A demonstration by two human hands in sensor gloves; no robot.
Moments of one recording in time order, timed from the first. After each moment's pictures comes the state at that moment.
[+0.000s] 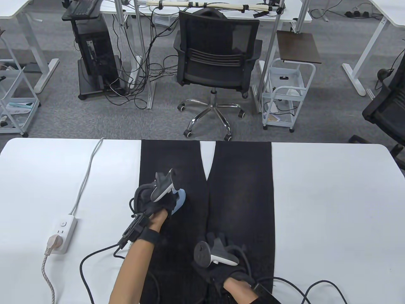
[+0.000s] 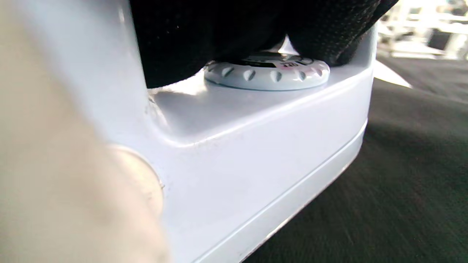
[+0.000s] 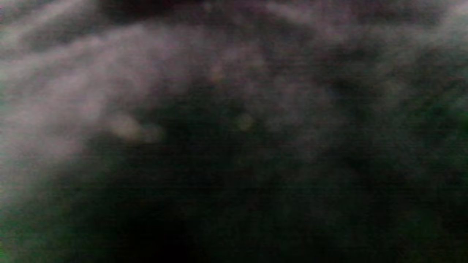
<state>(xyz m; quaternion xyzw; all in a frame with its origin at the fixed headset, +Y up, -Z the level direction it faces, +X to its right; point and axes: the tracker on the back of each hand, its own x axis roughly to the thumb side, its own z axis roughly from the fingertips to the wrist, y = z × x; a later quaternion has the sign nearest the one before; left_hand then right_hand) -0.154 -0.757 -0.523 -0.12 0.12 0.01 0.99 0.036 -0.823 -0.327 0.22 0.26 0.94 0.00</state>
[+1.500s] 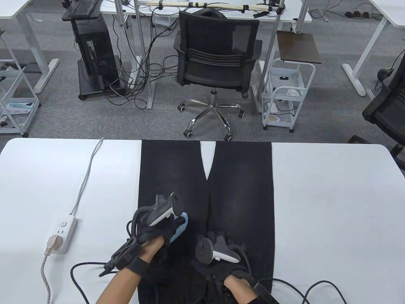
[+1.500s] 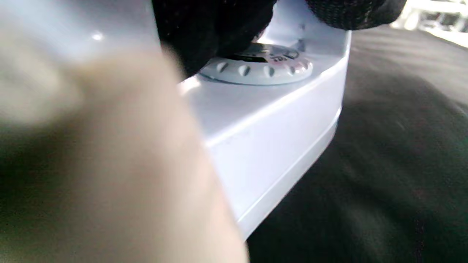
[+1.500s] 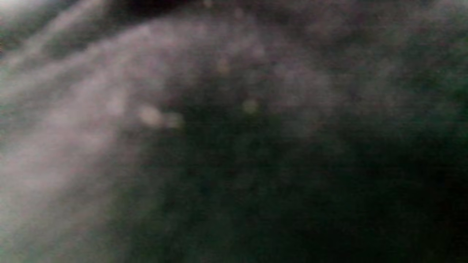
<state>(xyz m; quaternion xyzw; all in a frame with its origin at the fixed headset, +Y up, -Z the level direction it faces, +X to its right) -0.142 -0.755 -0.443 -0.18 0.03 0.02 0.98 0.041 -0.825 -0.334 0.21 0.28 0.93 0.03</state>
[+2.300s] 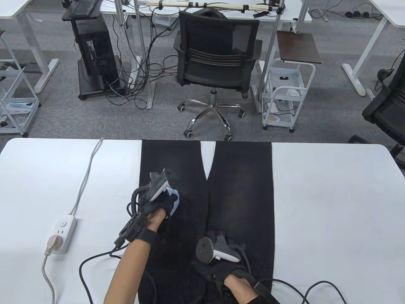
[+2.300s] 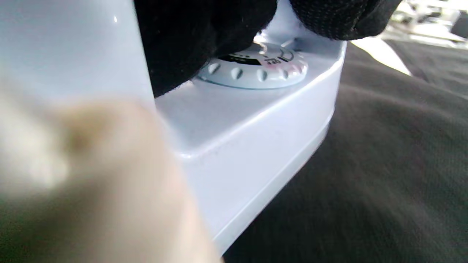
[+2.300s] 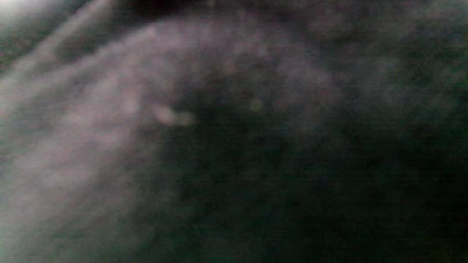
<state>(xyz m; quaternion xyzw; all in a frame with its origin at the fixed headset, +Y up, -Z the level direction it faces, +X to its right) -0.158 -0.753 -0.484 -0.19 0.11 0.04 0.97 0.041 -0.826 -0.334 0.21 0.29 0.93 0.04</state>
